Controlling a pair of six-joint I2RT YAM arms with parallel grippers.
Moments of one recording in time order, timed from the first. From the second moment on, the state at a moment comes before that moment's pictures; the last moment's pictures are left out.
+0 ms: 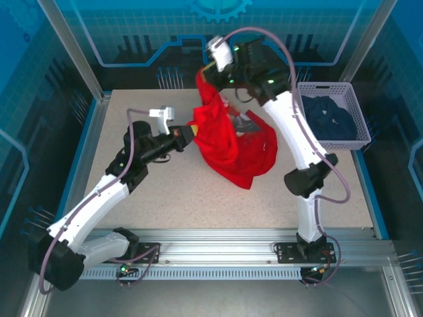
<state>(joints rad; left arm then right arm) -0.41 1.06 0.85 0.05 0.36 -0.67 0.55 2.09 2.53 -0.88 -0.27 -0.14</state>
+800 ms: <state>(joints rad) -0.40 0.80 0.37 0.01 0.26 -0.80 0.75 1.93 1.42 -0.55 -0.23 0.03</state>
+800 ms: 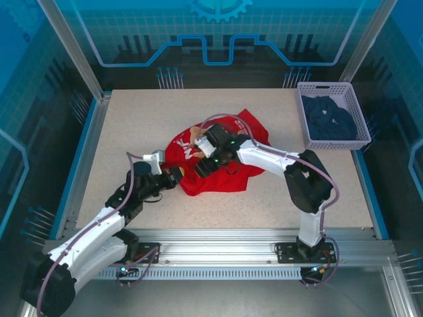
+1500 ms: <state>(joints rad) -0.50 0.75 0.37 -0.42 -0.01 -0.80 0.55 1.49 1.02 -0.46 -0.22 0.06</state>
